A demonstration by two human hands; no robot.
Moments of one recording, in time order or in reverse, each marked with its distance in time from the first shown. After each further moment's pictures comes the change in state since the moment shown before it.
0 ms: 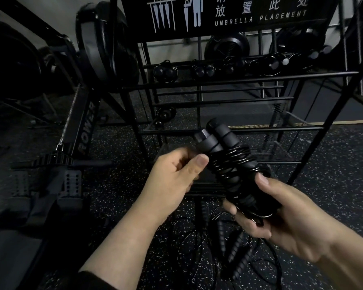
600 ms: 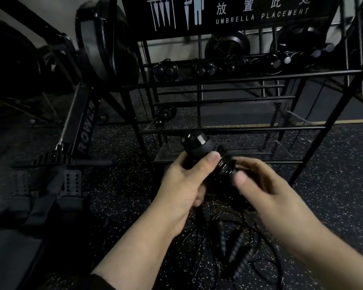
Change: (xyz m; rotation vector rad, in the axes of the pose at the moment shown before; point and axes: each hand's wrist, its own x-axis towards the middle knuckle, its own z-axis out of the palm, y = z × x) left_hand -0.006 -0.001 0.024 -0.314 -0.010 -0.253; right_hand 0.009 0.001 0.028 -0.578 0.522 -0.127
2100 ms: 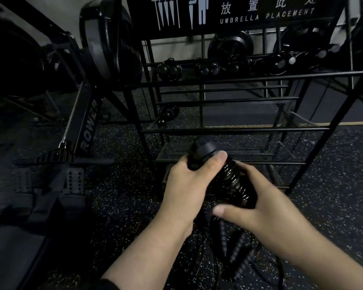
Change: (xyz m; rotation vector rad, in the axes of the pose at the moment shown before) left_hand 0.002 -0.009 0.005 0.125 0.128 0.078; right_hand -0.003 0.000 0.009 -0.384 -0.013 -0.071
